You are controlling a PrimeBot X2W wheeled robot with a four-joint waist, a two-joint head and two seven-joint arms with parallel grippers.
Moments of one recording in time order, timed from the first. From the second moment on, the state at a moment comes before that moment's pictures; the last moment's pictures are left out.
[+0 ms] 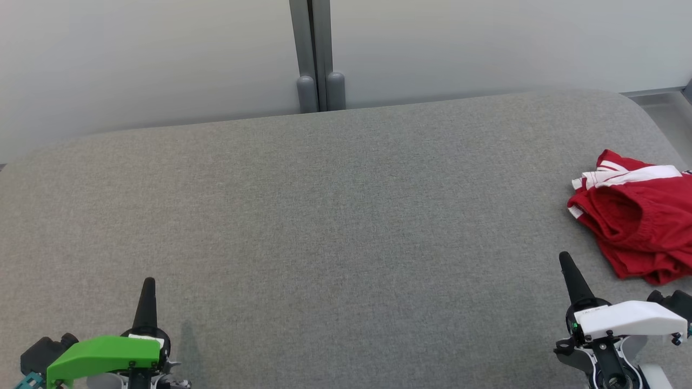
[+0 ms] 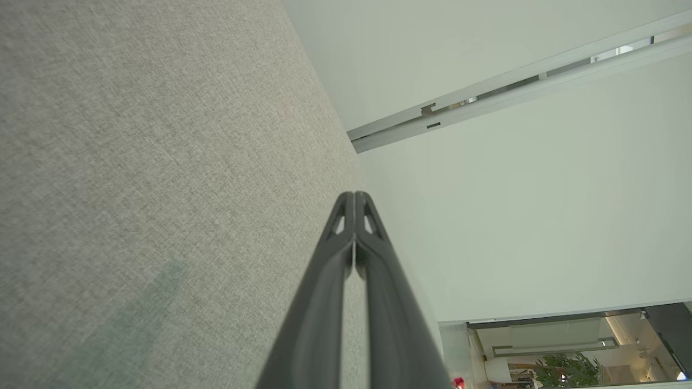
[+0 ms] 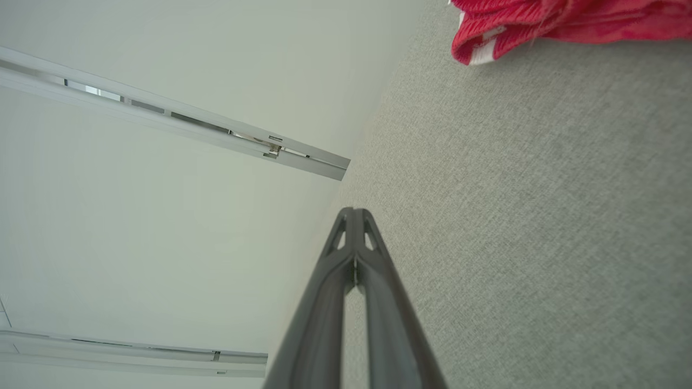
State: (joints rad) left arm -0.06 0.05 0.09 0.29 -1.24 -0.13 0.02; right arm -0.10 -0.04 -0.09 0.30 1.23 0.13 0.02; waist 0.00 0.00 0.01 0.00
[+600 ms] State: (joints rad) left arm -0.07 0.05 0.10 0.27 -1.39 -0.13 0.06; right arm -0.10 -0.05 -0.10 0.28 1.39 0.13 0.06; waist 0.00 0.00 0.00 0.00
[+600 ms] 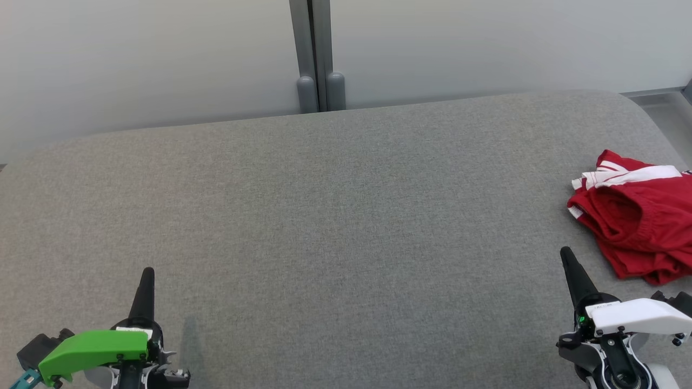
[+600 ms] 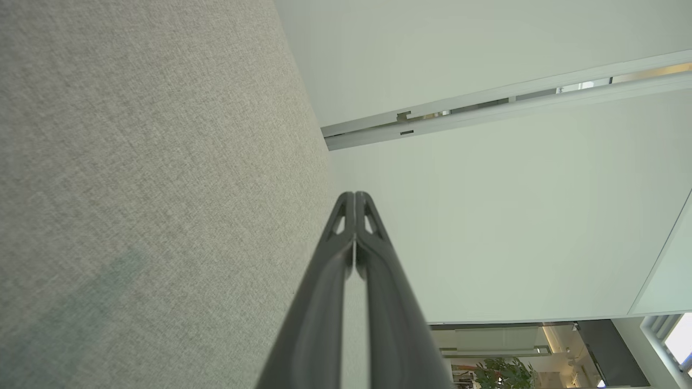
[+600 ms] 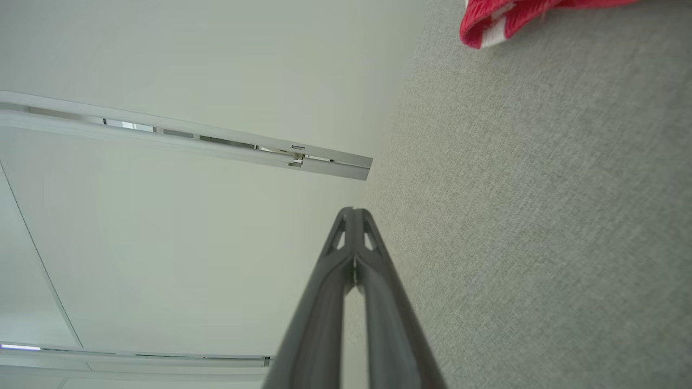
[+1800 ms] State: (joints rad) left arm -0.10 0.05 0.11 0.24 -1.61 -0.13 0.11; right arm -0.10 -0.05 -0.11 0.25 1.61 0.13 0.12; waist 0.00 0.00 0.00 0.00
